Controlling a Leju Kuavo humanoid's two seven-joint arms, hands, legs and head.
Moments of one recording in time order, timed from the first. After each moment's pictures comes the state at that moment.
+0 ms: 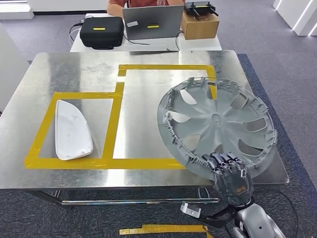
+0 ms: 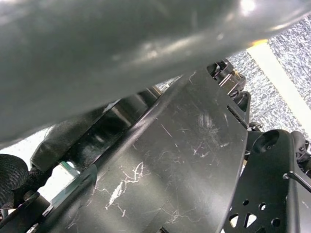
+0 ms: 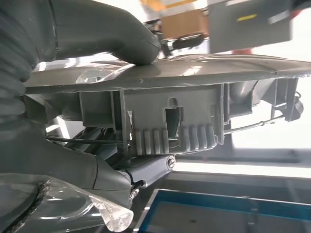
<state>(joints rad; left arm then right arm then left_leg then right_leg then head) -0.07 -0.19 0.93 -0.20 -1.36 -0.14 -0.46 0.22 -0.24 0.27 -1.86 1.57 -0.69 -0.04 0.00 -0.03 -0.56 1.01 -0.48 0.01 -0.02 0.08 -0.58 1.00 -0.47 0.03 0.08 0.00</state>
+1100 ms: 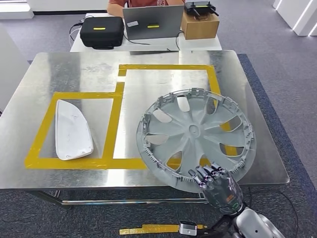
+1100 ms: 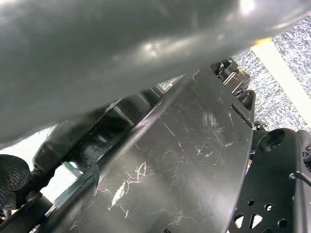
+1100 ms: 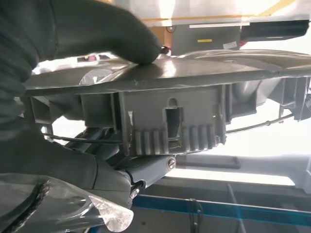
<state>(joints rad) -0.07 -0.19 0.93 -0.20 -1.37 -0.14 -0.44 0.21 -0.32 0.36 -1.82 1.57 -0.69 -0.12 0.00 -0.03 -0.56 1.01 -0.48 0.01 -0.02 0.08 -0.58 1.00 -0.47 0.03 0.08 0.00</state>
